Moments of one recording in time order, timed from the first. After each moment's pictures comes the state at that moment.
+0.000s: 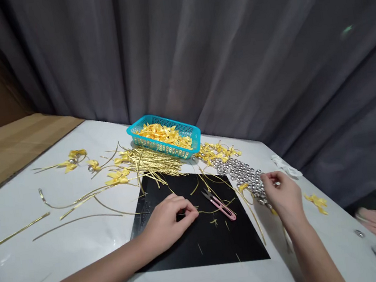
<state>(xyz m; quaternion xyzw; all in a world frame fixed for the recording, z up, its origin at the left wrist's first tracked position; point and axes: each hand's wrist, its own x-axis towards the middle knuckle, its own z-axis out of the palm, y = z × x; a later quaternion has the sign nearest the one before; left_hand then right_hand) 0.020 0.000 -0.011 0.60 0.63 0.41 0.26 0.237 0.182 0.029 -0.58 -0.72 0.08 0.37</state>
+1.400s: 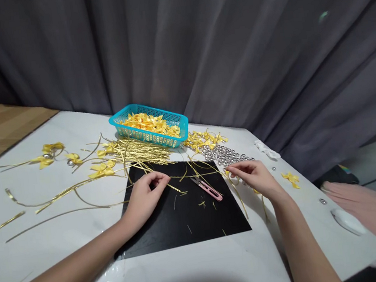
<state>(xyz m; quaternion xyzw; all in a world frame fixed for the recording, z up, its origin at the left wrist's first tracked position) 0.002 0.008 -0.016 0.43 0.68 0.53 0.28 0.238 0.173 0.034 -0.45 -0.80 0.31 0.25</state>
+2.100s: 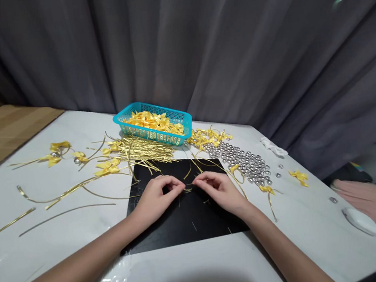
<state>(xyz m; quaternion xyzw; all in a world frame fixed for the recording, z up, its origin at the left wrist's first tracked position) 0.007 0.008 -0.017 0.55 0.63 0.47 0.29 0.171 0.114 -0.005 -0.30 -0.81 0.46 0.20</state>
